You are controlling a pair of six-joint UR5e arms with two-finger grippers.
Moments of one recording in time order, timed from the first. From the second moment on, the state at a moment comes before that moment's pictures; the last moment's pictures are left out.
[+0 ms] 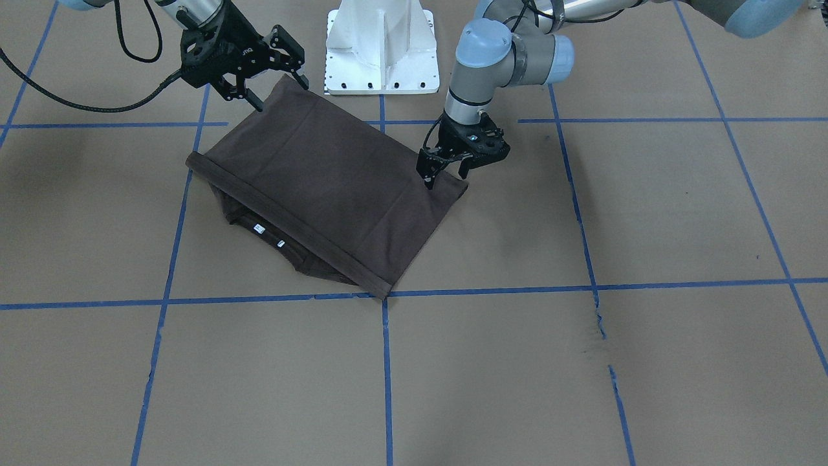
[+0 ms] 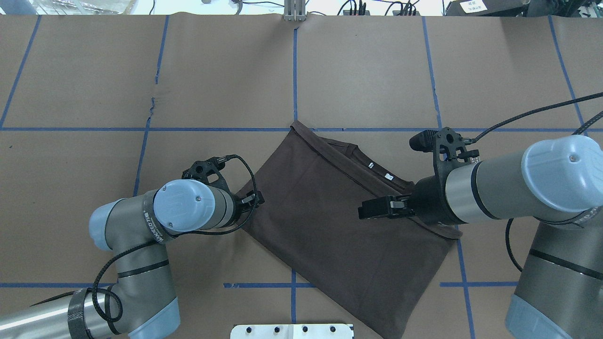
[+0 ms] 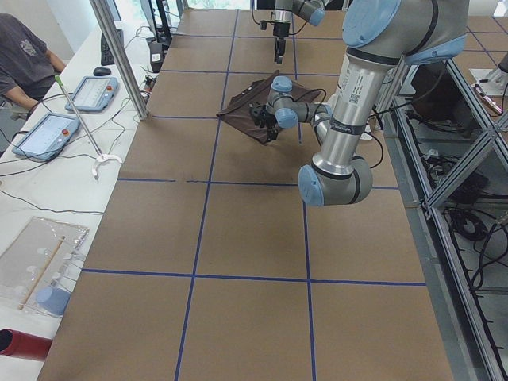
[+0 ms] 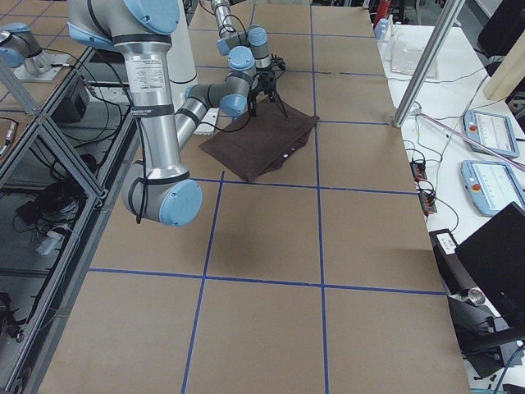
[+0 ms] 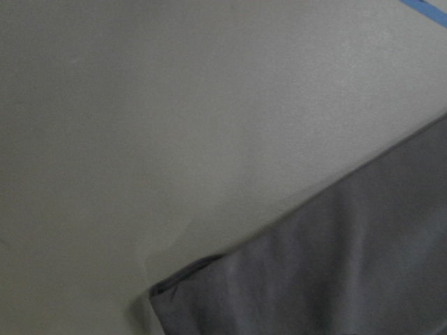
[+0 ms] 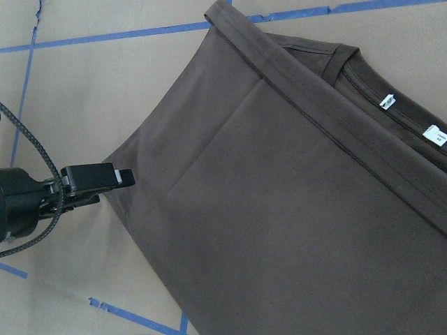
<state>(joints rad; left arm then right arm) -0.37 -2.05 -1.74 -1.85 -1.64 -1.76 0.52 -1.39 2.20 -1.19 1.97 1.27</state>
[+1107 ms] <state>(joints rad) -0.41 -2.06 -1.74 -1.79 -1.64 -1.76 0.51 -1.39 2.19 -1.19 1.97 1.27</state>
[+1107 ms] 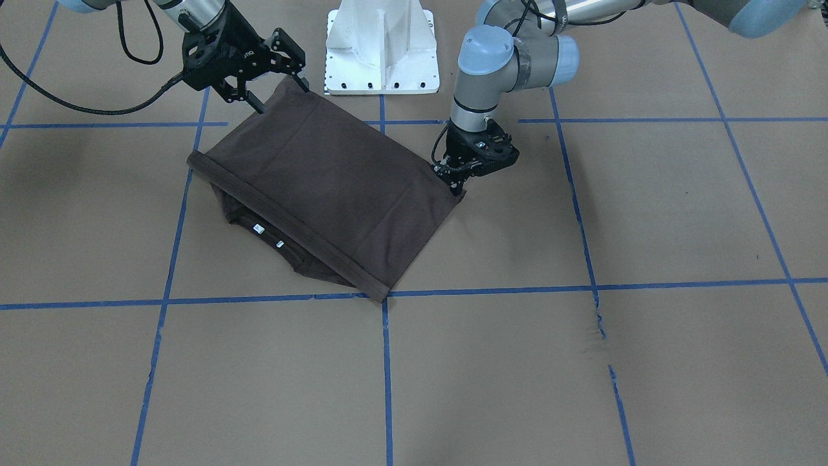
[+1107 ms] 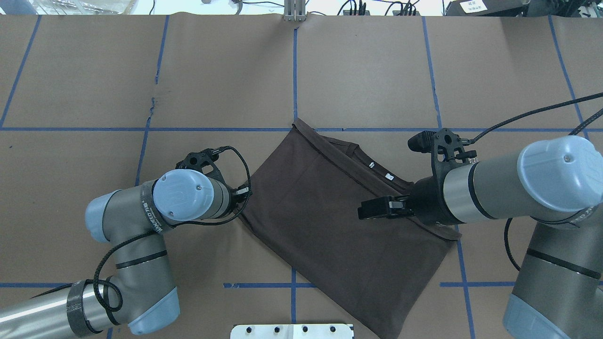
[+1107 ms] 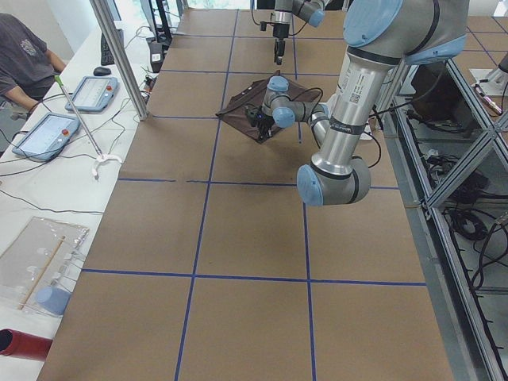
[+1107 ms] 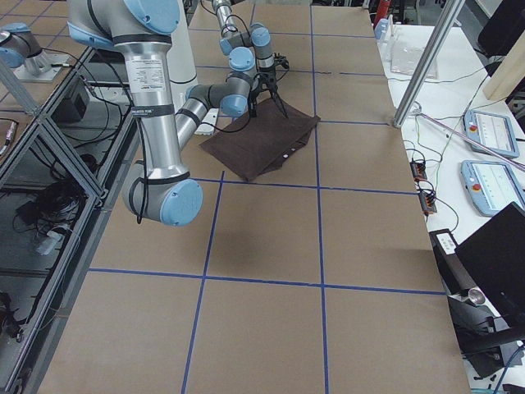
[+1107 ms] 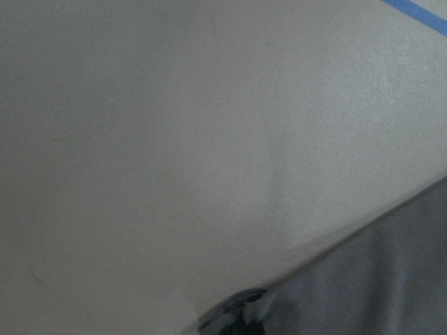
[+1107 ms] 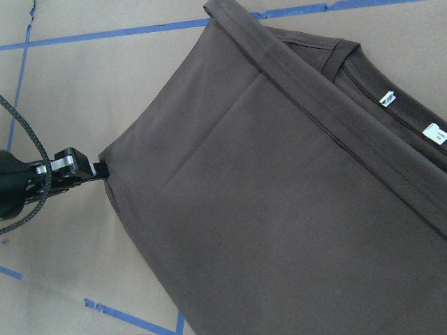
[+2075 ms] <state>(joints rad) -0.69 -2.30 -1.31 -1.97 -1.64 -1.54 0.51 -1.36 2.17 -1.19 1.97 1.27</state>
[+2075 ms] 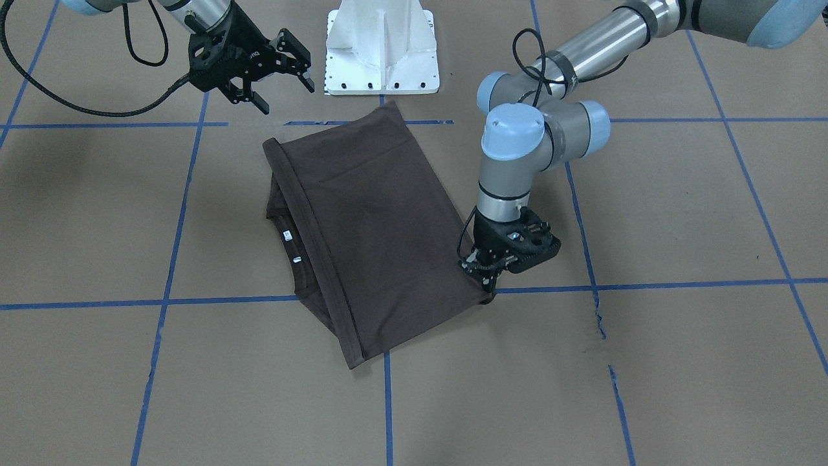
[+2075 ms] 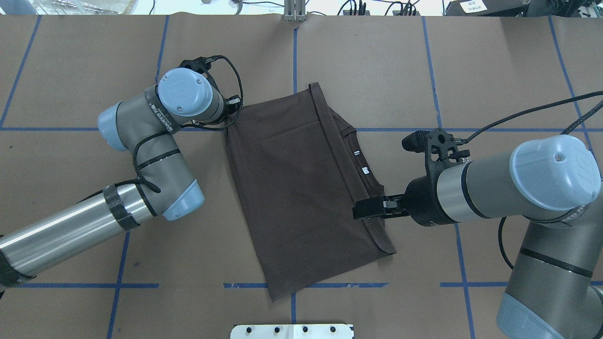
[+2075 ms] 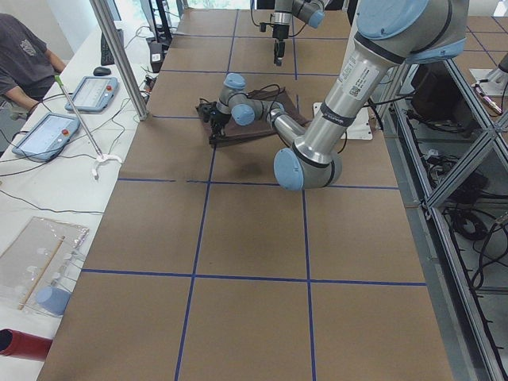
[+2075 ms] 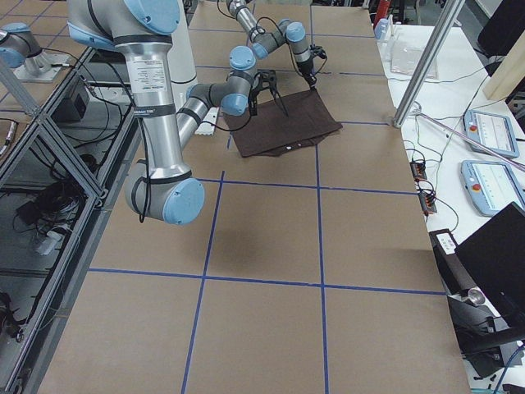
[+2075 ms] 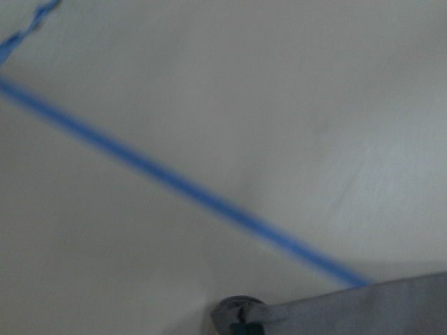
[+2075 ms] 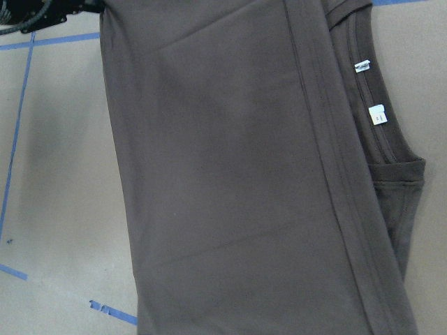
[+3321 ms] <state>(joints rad) -0.78 -2.49 -1.03 -2.24 -1.66 -1.33 0.51 -1.31 2.10 -1.20 1.93 1.26</state>
